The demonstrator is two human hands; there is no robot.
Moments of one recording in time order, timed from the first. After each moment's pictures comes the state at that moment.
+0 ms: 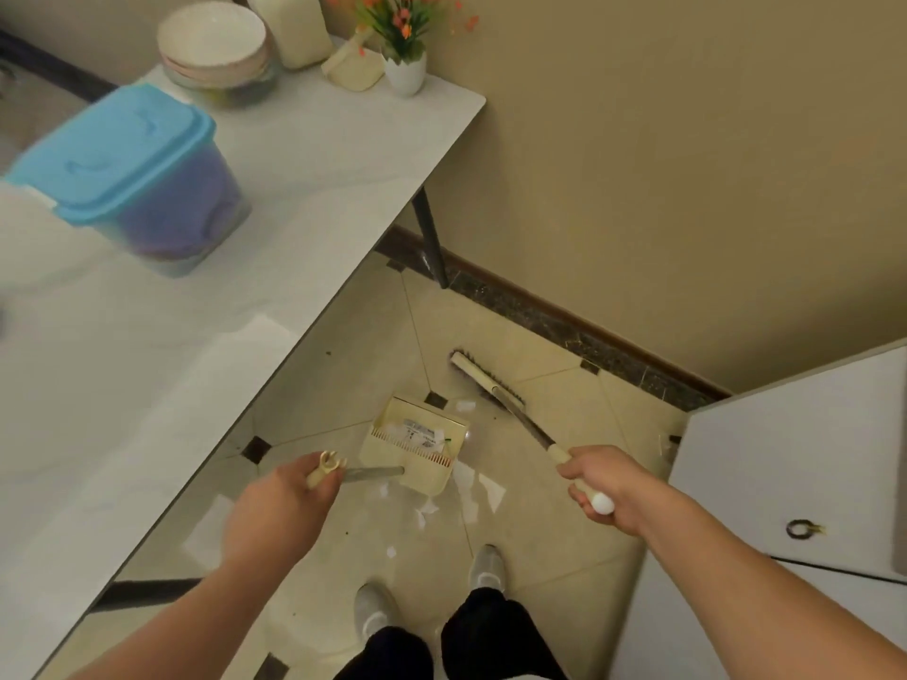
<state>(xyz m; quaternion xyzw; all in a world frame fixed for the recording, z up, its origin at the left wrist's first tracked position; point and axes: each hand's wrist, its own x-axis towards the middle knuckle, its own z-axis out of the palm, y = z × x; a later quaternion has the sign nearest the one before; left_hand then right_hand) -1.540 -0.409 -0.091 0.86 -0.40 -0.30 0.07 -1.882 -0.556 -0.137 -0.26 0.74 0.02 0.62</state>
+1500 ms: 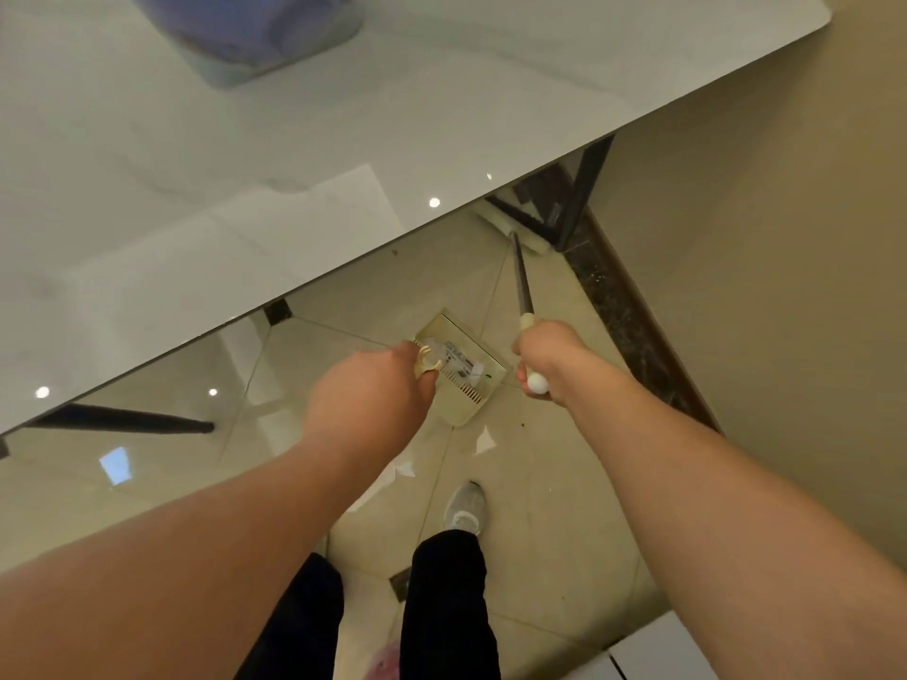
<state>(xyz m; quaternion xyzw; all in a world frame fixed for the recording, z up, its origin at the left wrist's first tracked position) -1.547 -0.607 -0.198 0.90 -0.33 -0.27 0.02 -1.632 -0.790 -0.262 -0.51 0.64 0.18 0.55</state>
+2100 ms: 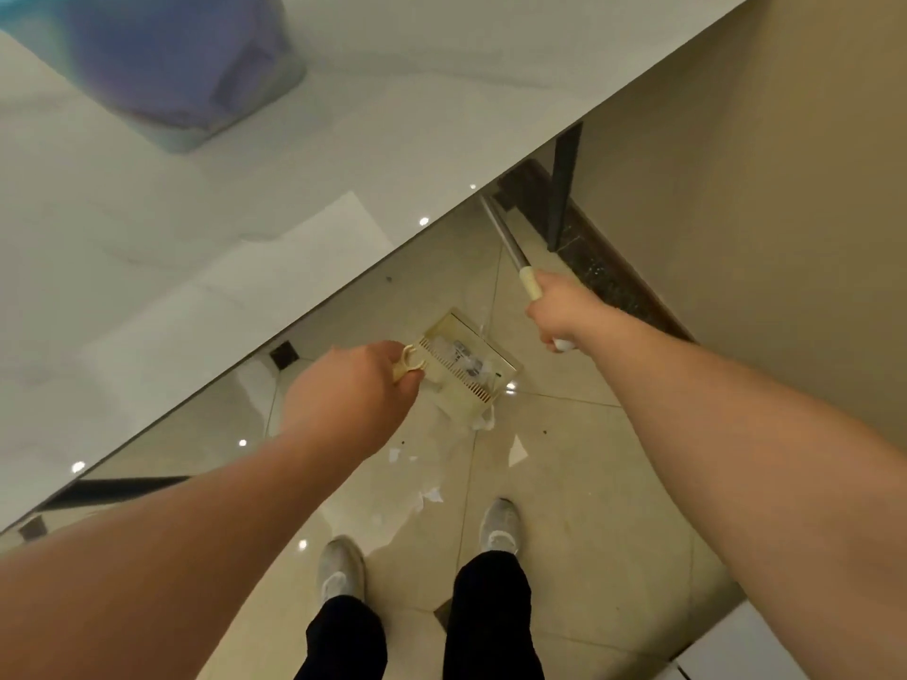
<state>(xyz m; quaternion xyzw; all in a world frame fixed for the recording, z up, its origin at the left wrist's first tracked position) -1.517 -0.621 -0.192 0.90 -0.36 -0.24 0.01 -1.624 -0.851 -0.282 -0.72 0.51 0.25 0.40</state>
